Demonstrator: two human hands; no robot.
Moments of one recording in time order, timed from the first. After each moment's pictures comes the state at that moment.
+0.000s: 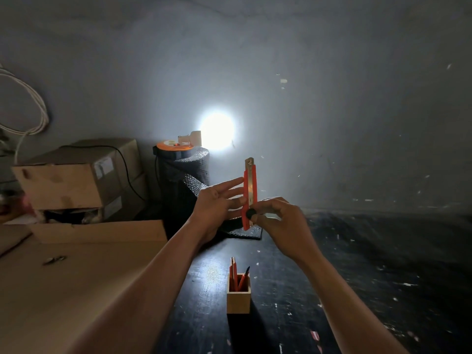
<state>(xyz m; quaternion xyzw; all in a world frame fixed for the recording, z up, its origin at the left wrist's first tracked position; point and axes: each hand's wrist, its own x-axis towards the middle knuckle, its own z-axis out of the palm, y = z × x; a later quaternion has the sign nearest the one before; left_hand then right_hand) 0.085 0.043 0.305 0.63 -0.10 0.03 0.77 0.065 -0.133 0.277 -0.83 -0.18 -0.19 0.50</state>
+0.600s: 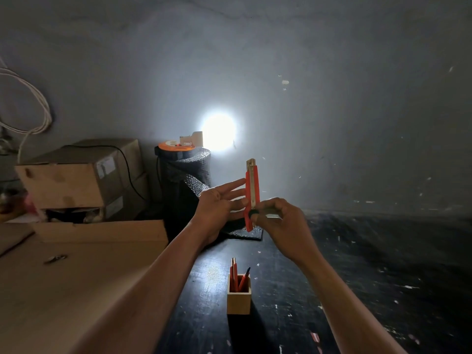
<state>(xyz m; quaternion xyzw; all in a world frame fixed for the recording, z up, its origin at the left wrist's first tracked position) 0.082 0.040 0.304 0.63 -0.10 0.03 0.77 0.064 -0.132 0.278 -0.82 -0.17 -0.19 0.52</state>
